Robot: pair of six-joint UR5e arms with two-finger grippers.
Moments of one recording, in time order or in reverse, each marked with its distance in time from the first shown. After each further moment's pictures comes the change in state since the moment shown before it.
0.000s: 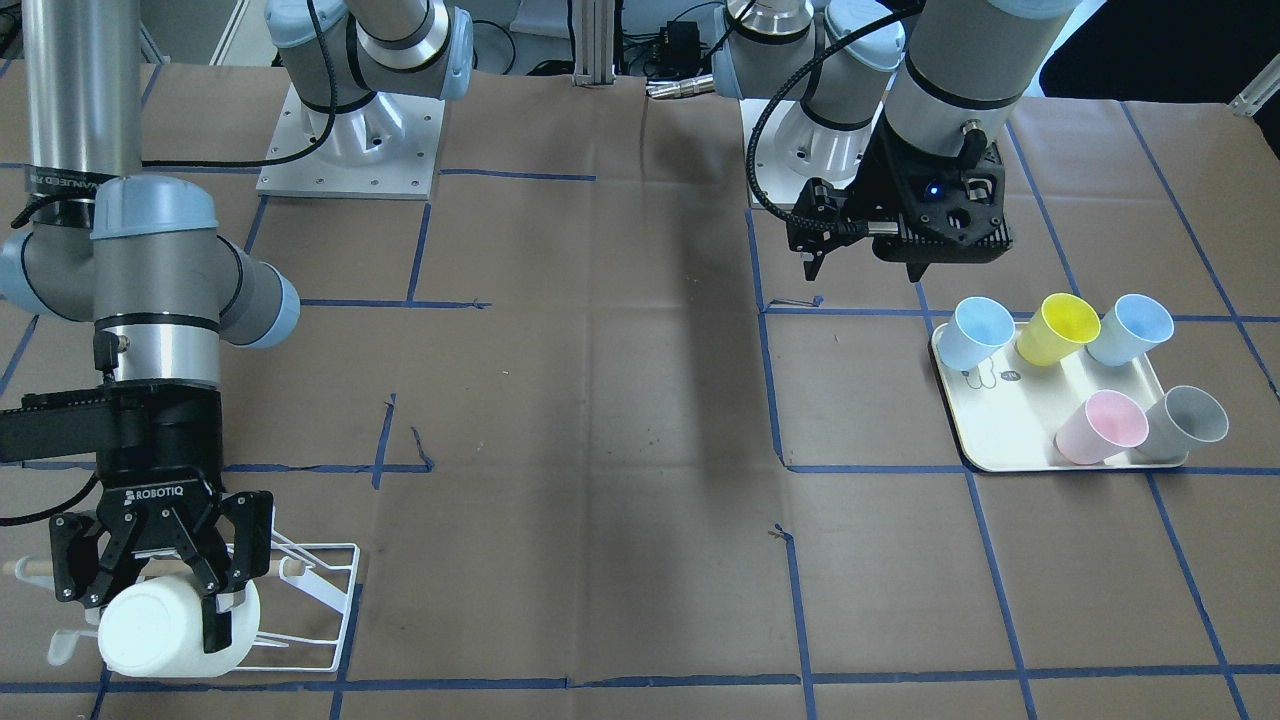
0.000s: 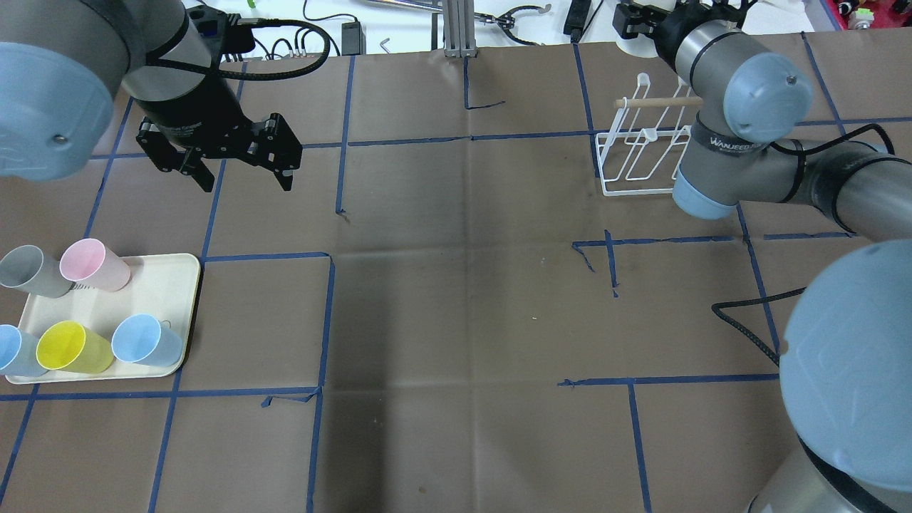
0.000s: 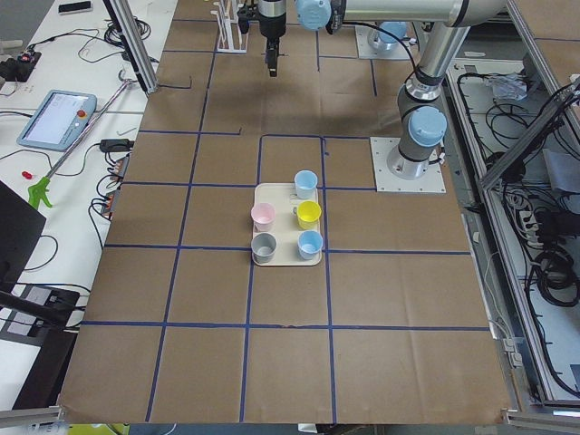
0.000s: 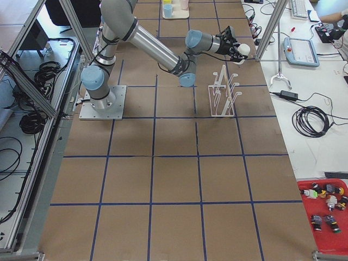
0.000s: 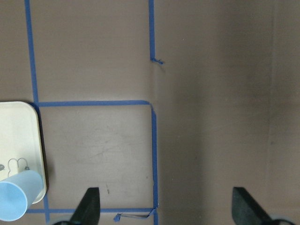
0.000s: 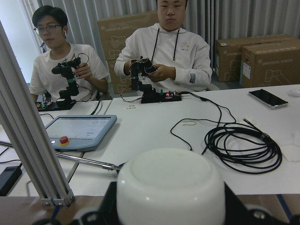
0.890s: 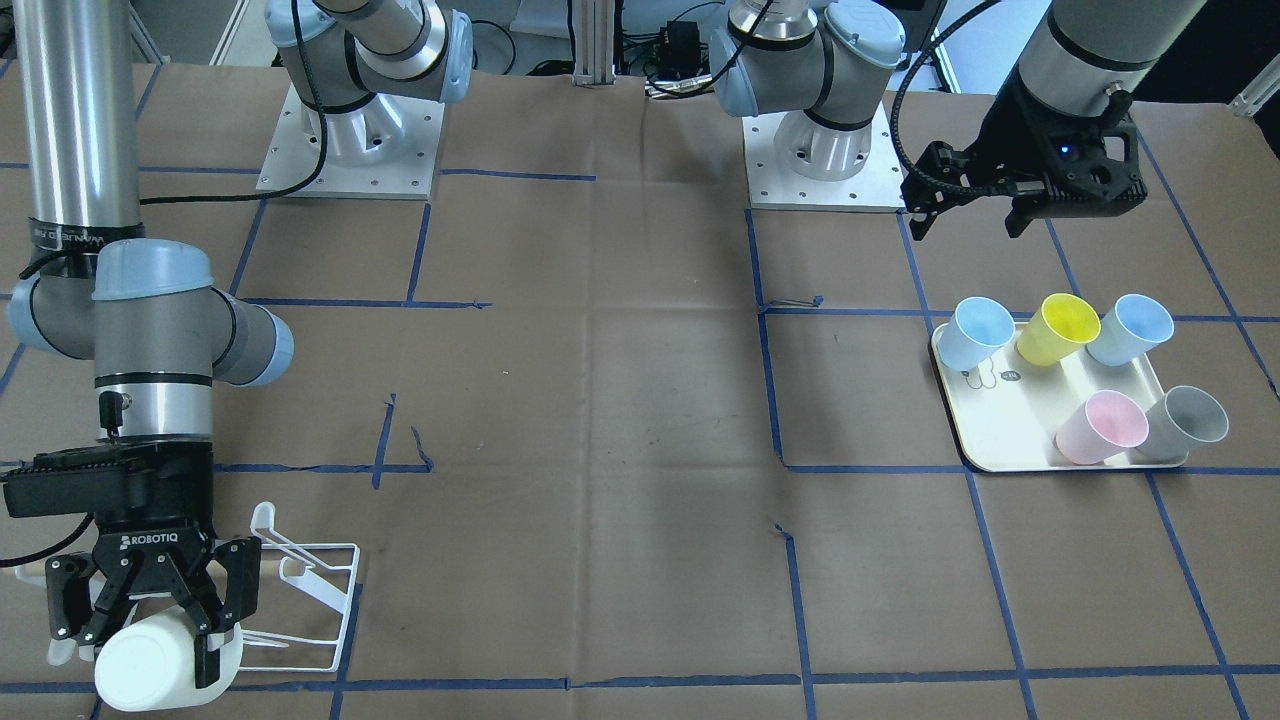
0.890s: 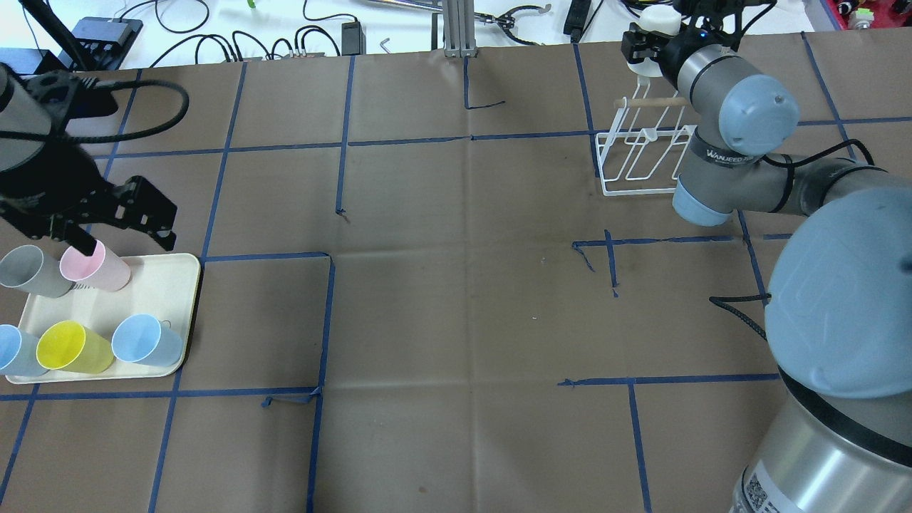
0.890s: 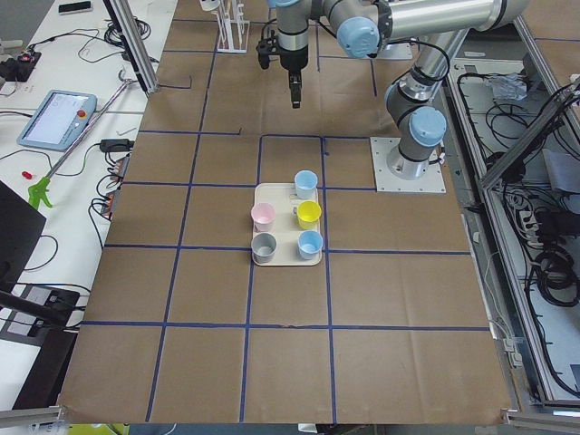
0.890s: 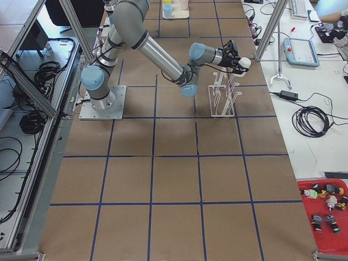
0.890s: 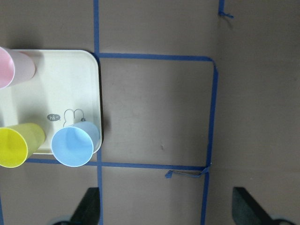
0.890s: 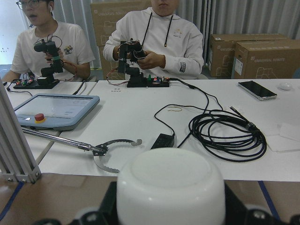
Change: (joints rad) left arm 0.364 0.204 -0.234 -0.033 0.003 0.324; right arm -0.031 0.092 -0.009 -0.037 -0.001 -0.059
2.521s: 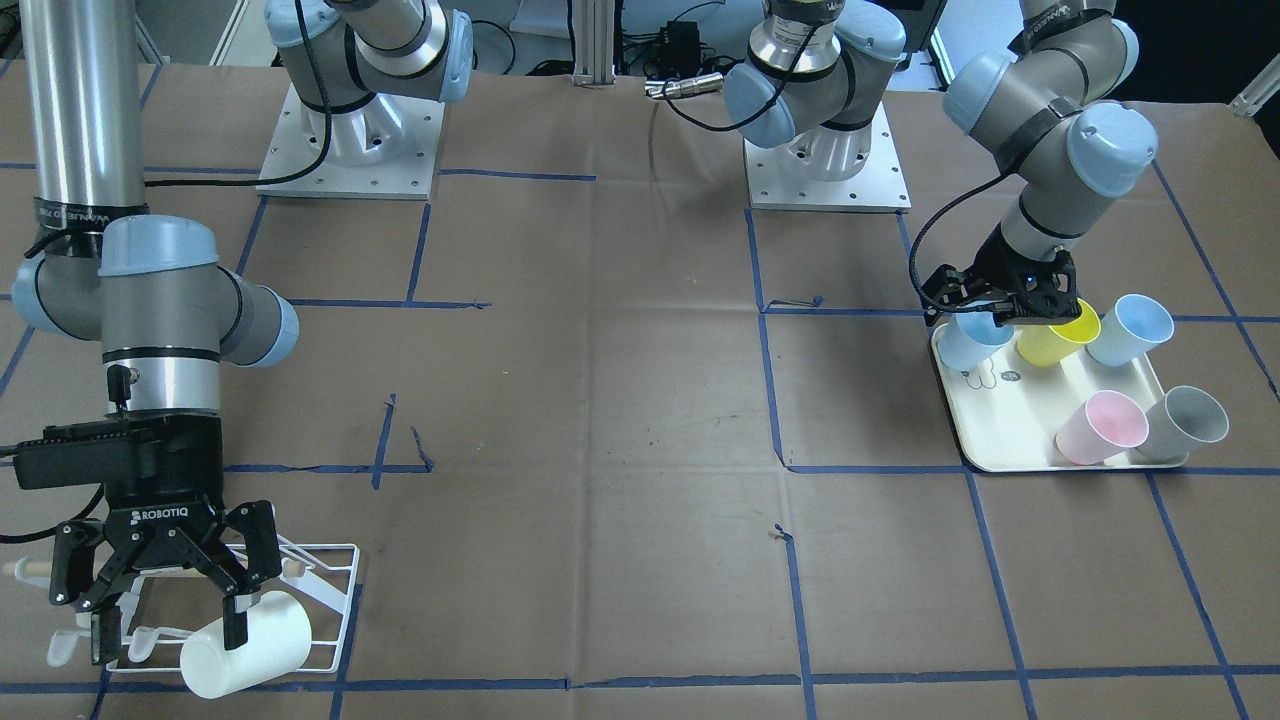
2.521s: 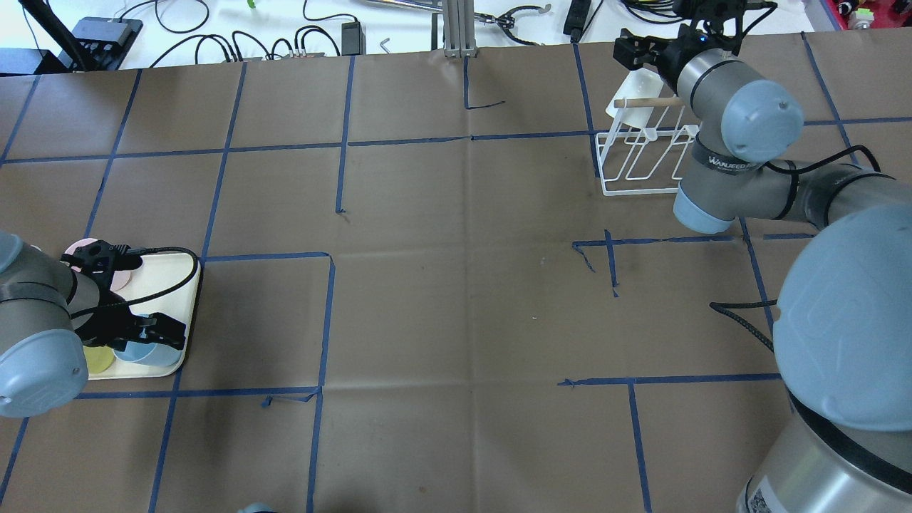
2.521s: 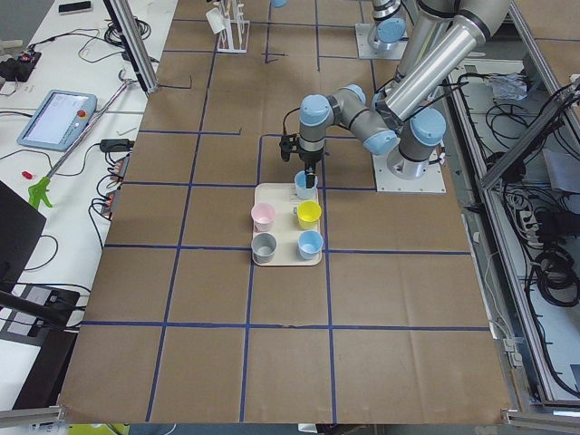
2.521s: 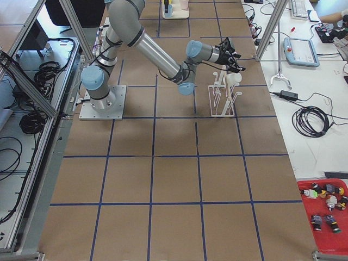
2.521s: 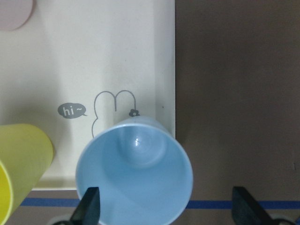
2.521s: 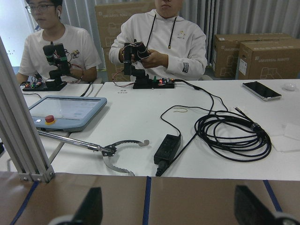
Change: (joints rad) left arm 0.242 -0.154 -0.522 0.753 -0.017 0.283; right arm 0.010 -0.070 0.036 0.005 0.016 0.011
